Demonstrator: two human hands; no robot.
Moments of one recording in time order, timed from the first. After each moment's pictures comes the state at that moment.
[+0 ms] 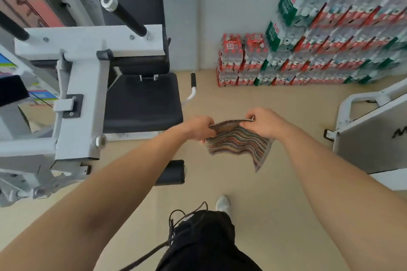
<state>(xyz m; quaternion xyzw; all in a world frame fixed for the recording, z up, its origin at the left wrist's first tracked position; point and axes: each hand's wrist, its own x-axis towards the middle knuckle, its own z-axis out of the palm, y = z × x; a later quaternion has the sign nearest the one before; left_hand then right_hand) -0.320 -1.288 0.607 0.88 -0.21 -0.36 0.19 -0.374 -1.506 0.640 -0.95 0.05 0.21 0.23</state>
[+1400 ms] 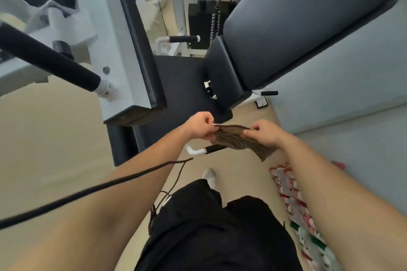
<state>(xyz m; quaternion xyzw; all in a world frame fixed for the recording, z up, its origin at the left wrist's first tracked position) 0.102 -1.333 0.508 0.65 0.47 -0.08 0.59 0.296 -1.459 0.544 -0.79 -0.40 0.47 0.02</state>
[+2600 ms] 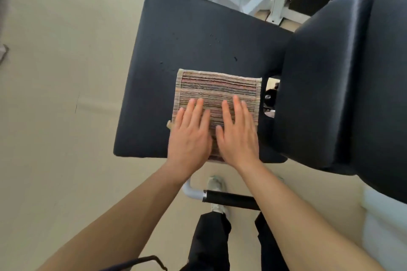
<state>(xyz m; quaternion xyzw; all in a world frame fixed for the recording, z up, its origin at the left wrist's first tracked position) 0.110 -1.287 0.288 0.75 0.64 -0.14 0.04 0.244 -1.274 0.236 -0.63 -0.72 0.30 0.04</state>
